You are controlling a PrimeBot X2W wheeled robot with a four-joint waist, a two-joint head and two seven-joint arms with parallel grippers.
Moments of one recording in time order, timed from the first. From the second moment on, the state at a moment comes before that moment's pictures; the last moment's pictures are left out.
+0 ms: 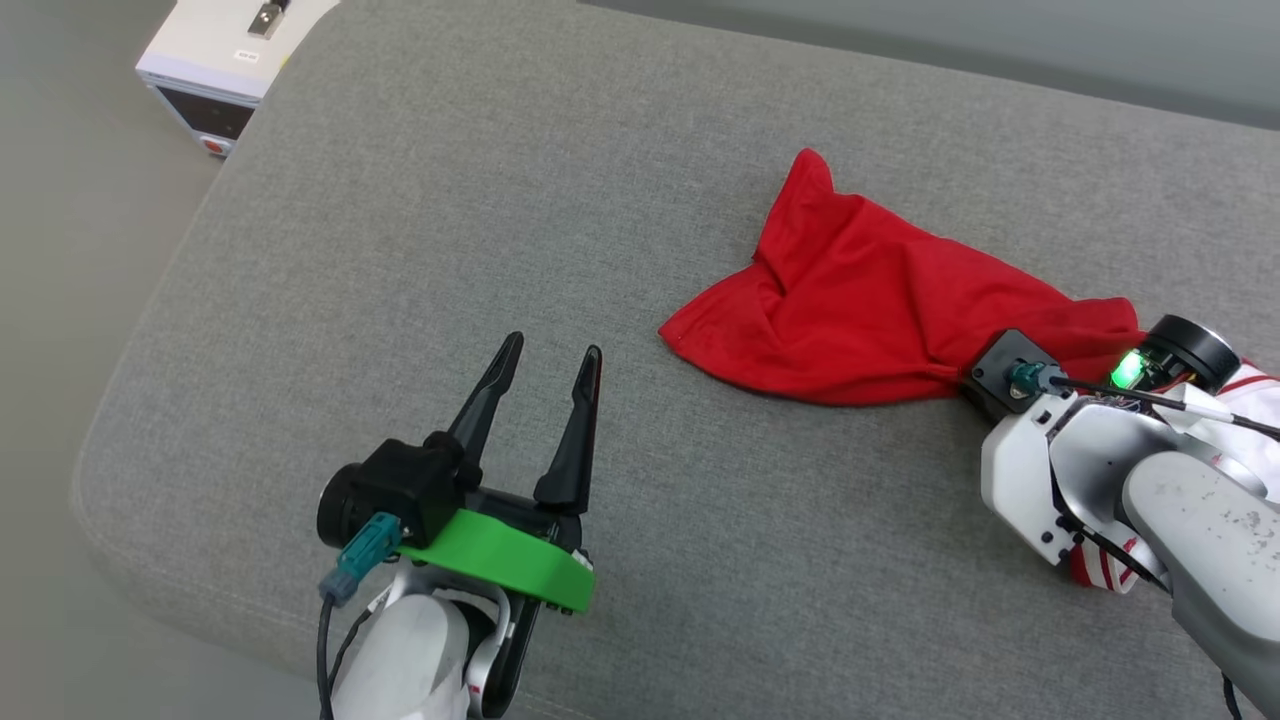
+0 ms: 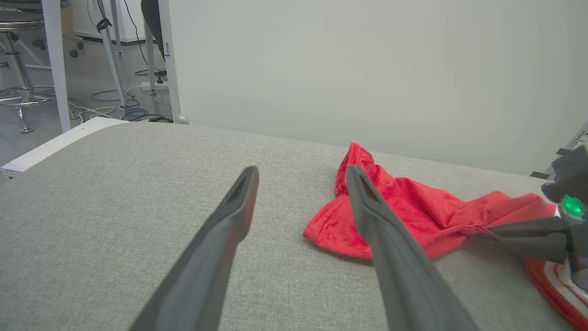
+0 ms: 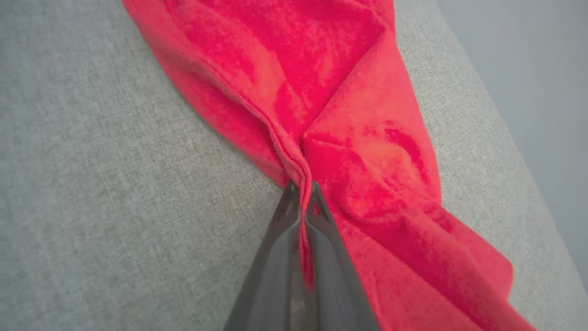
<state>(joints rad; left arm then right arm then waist) -0.19 0.06 -0.27 0.09 -0.30 -0.11 -0.26 -0.62 -0.62 0.82 0.26 0.33 0.13 0.33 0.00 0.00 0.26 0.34</state>
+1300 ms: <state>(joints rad) -0.20 0.05 -0.30 0.11 -0.26 -0.12 -0.26 -0.71 -0.63 -0.09 0.74 0.25 0.13 0.26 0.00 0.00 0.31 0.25</state>
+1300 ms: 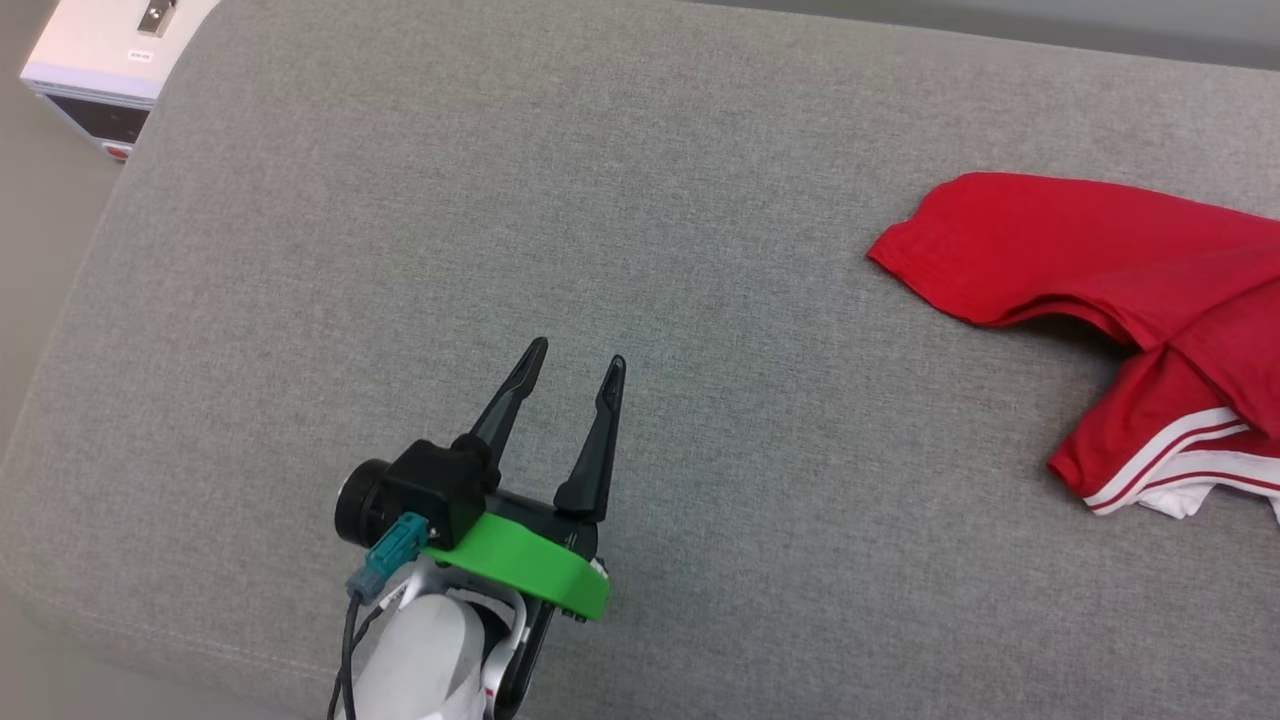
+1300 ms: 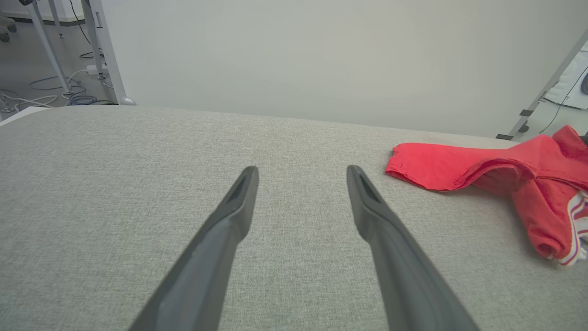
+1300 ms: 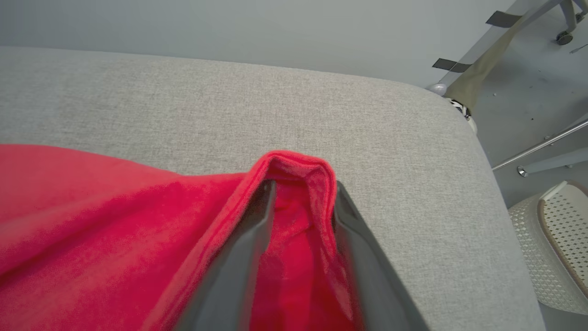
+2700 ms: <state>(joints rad) -0.14 0.05 -0.29 0.12 -0.30 -0.12 -0.26 -0.02 -0.16 -0.14 -0.04 0.30 0.13 -0.21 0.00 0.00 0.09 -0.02</state>
